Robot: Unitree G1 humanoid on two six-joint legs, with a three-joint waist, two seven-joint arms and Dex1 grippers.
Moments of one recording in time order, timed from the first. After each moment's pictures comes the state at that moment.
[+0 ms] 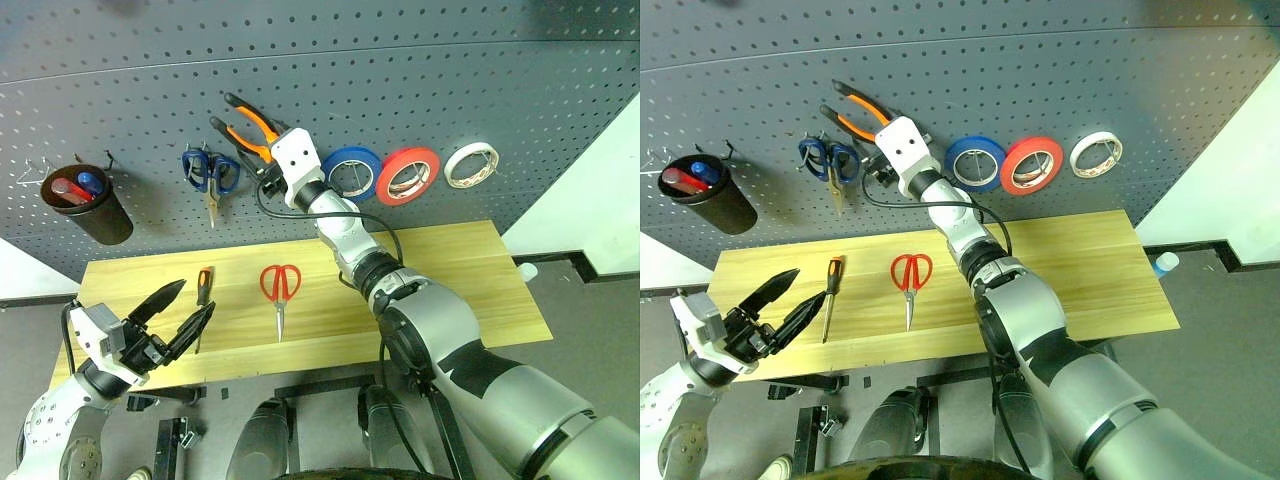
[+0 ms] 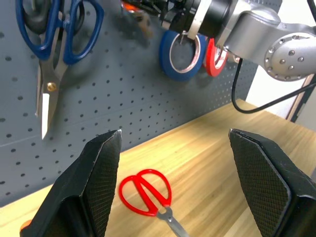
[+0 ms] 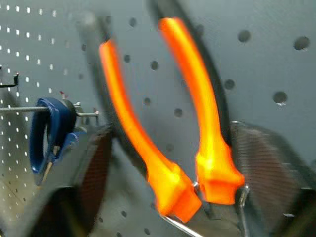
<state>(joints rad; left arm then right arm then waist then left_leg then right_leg) 0.36 0.43 0.37 -0.28 -0.65 -0.03 -0.92 -1.22 0.16 0.01 1.34 -0.16 -0.69 0.16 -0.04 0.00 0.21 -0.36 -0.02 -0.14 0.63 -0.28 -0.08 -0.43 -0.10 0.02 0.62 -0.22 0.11</state>
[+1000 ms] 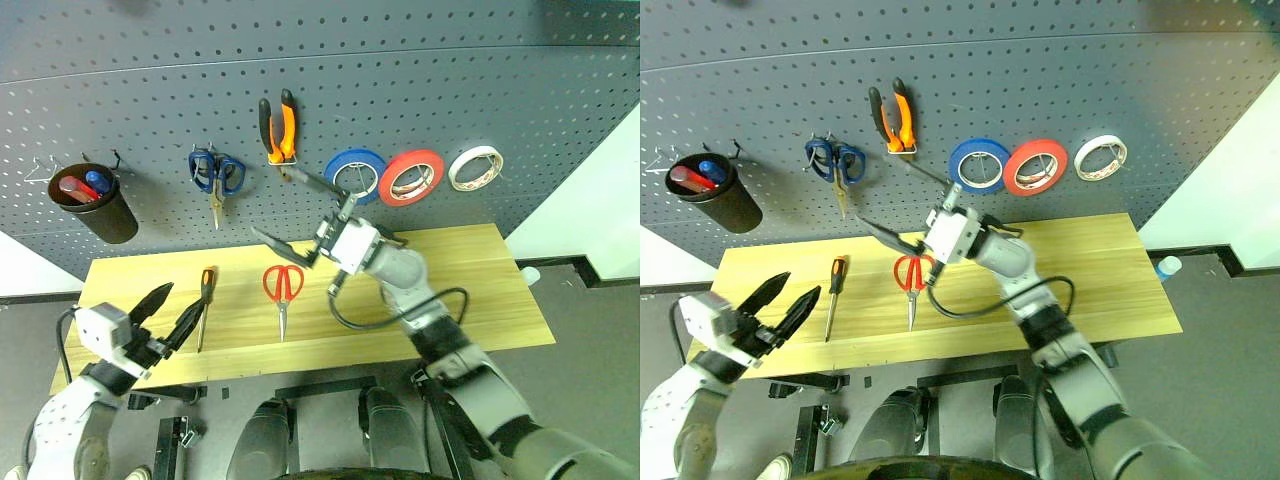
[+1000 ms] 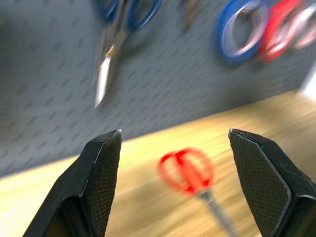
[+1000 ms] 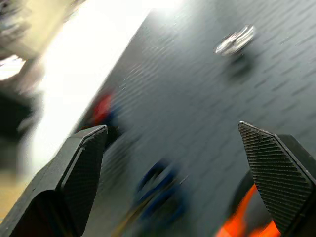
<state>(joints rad) 0.29 0.35 0.32 -0.22 -0.44 0.07 -0.62 -0.52 -0.25 0.34 0.27 0.15 -0.60 0.73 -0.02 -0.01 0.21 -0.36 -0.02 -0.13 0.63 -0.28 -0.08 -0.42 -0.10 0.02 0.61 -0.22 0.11</state>
